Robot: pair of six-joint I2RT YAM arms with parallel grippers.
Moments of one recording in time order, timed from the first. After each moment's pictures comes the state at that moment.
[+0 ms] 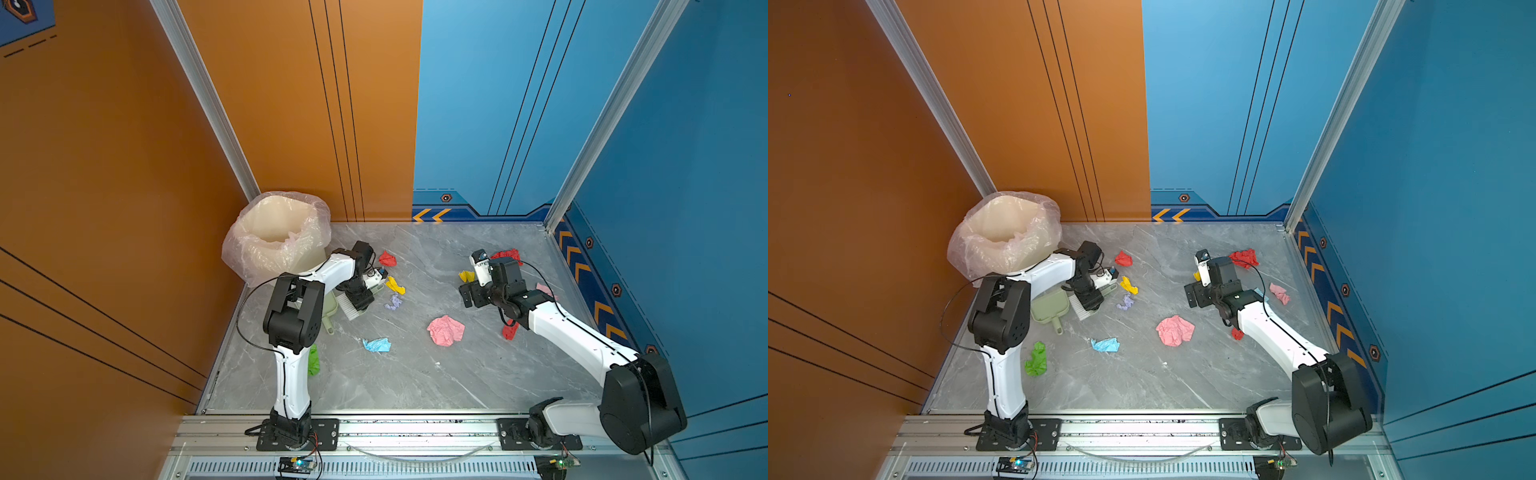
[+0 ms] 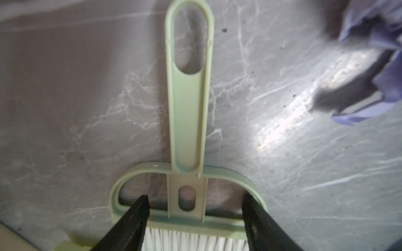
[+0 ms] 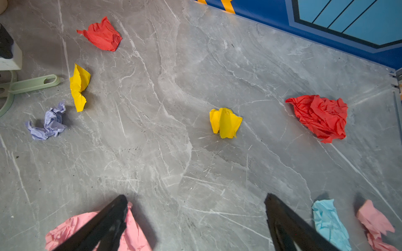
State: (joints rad) left arm -0.33 2.05 1.49 -0.89 -0.04 0.60; right arm 0.35 1.35 0.88 -0.27 0.04 -0.06
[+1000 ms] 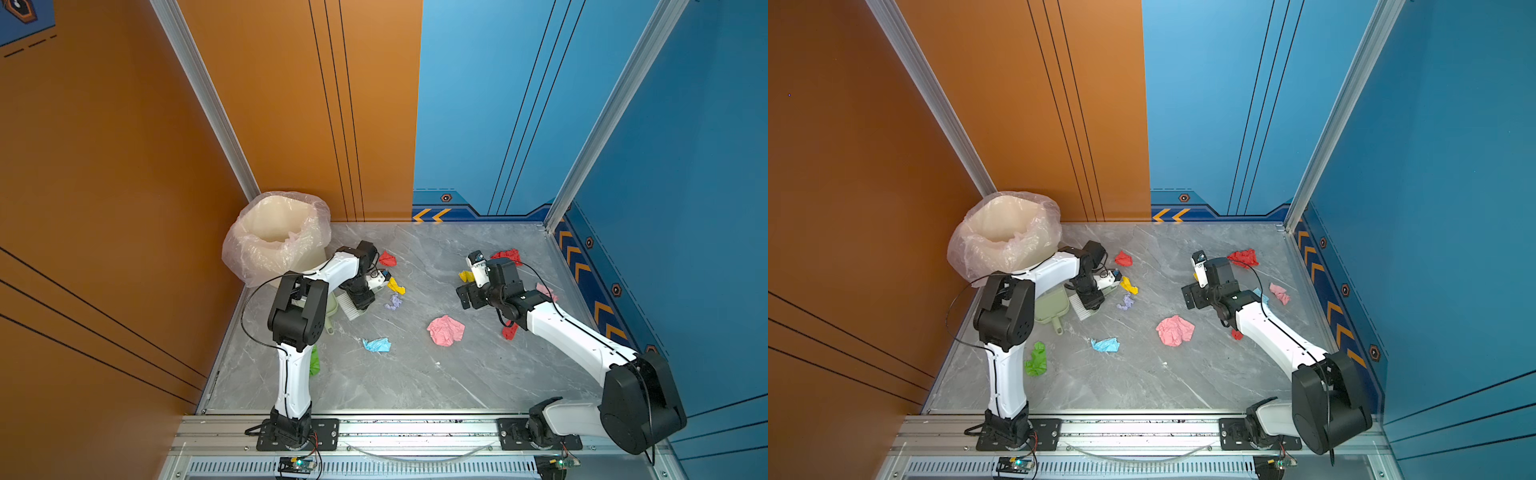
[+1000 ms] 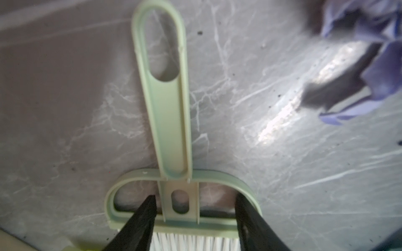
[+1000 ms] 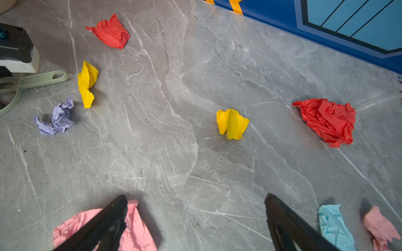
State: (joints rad) left arm -0.35 2.08 1.53 -0.94 -0.06 0.64; right arm 0.37 1.35 0.88 -0.27 0.04 -0.06
